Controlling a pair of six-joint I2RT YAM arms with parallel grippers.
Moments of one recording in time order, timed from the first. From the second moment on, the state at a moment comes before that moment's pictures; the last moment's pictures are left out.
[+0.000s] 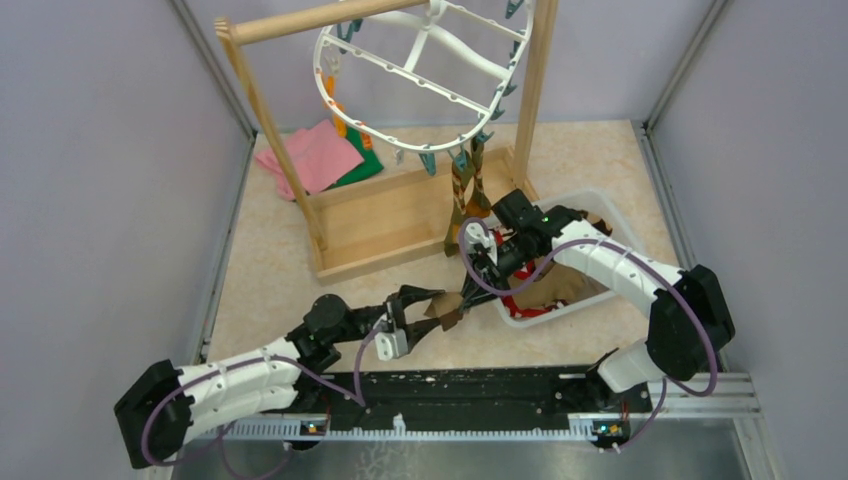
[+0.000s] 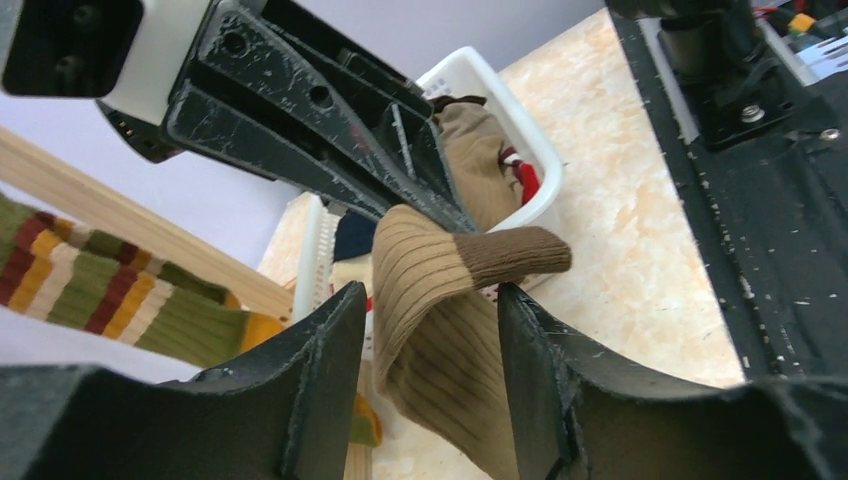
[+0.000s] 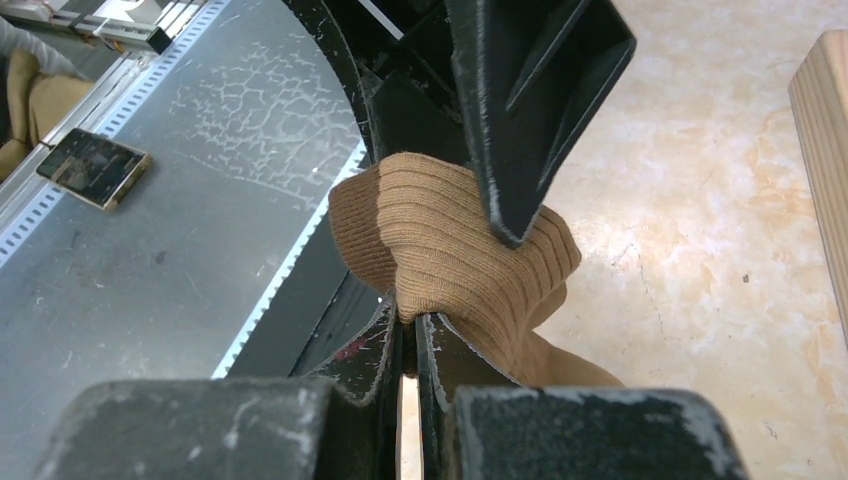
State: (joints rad) left arm -0.94 0.78 0.17 0.76 0.52 0.60; right arm 0.64 1.46 1.09 -0.83 -1.31 -0.96
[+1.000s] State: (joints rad) left arm -0.86 0.76 0.15 0.82 0.30 -0.30; right arm 0.60 1.36 1.15 -0.93 -1.17 -1.07
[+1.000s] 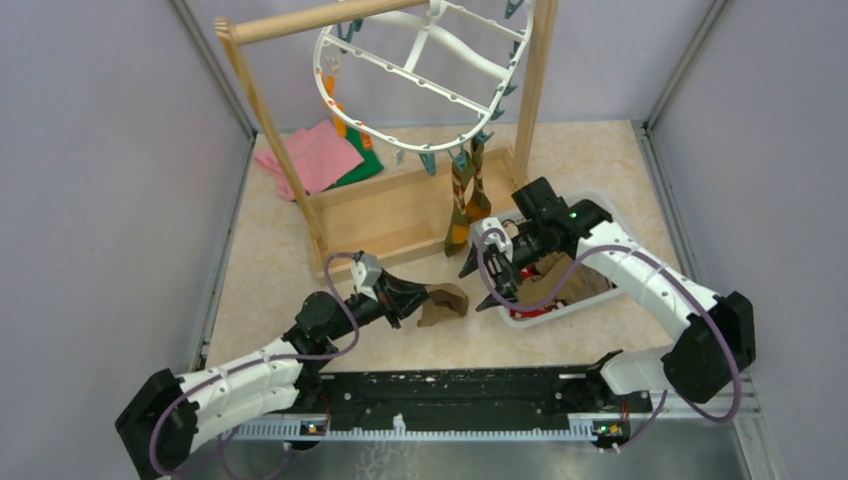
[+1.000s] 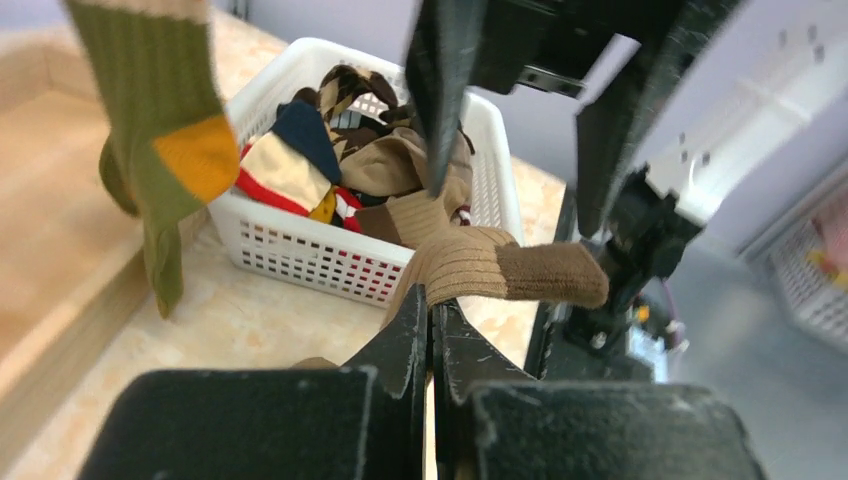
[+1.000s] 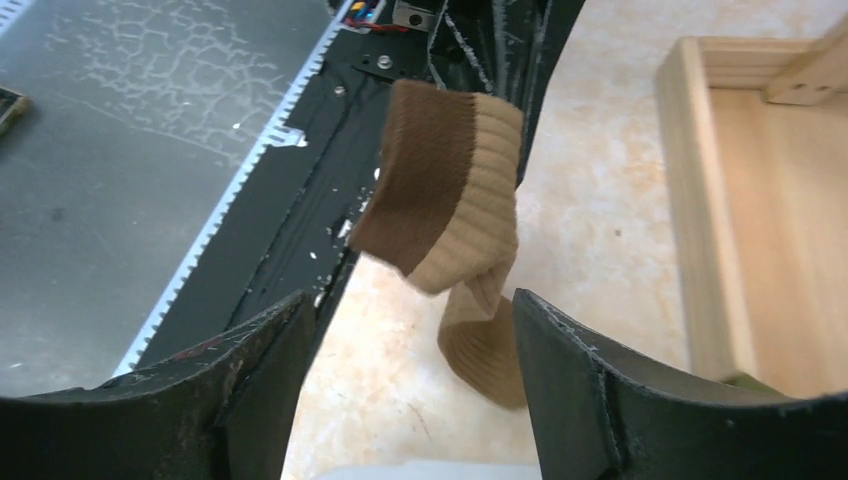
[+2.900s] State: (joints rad) left arm -0.71 1.18 0.15 1.26 0.35 -1.38; right arm 0.54 1.27 1.00 -0.28 -1.05 -0.42
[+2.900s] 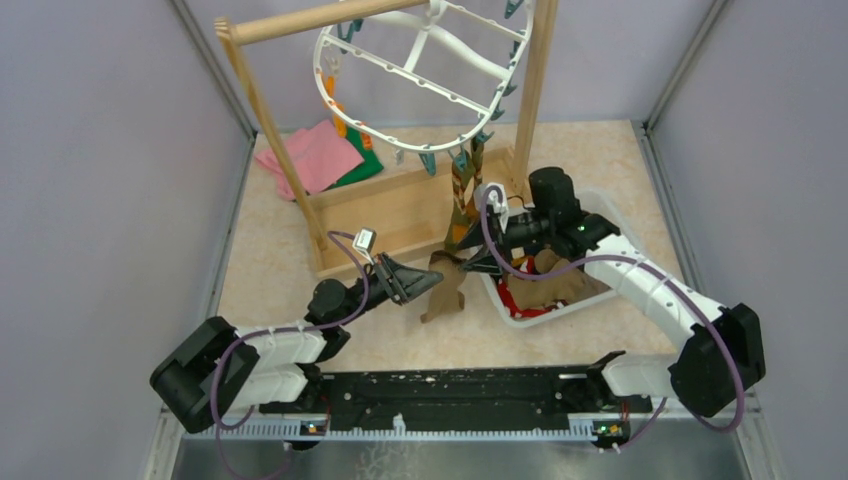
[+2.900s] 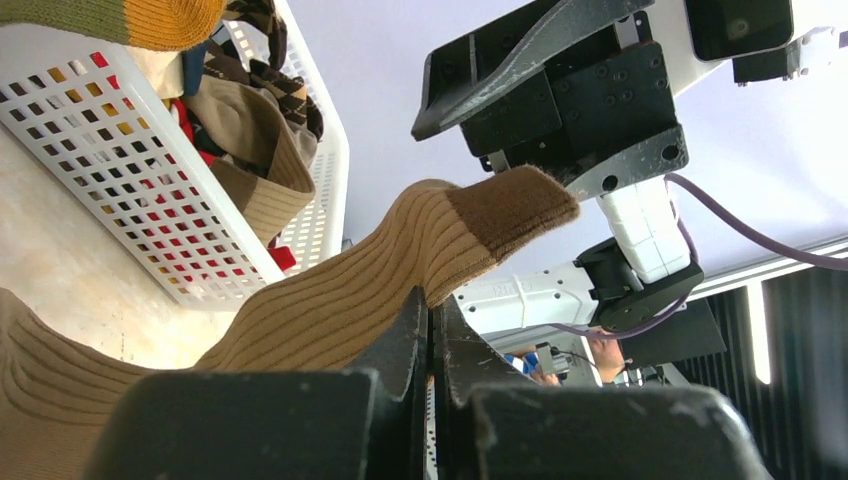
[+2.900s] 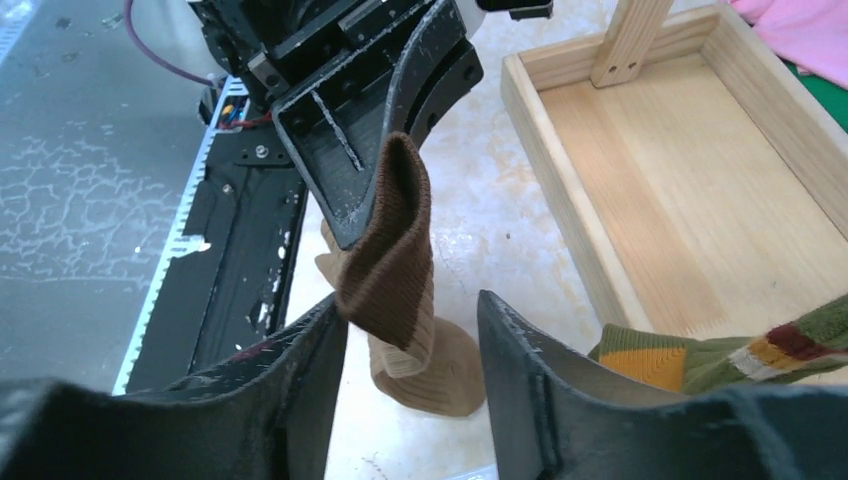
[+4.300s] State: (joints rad) left arm -0.68 0.90 0.24 1.07 0.24 -0.25; right arm 0.53 1.26 1.07 -0.61 -1.15 -0.78
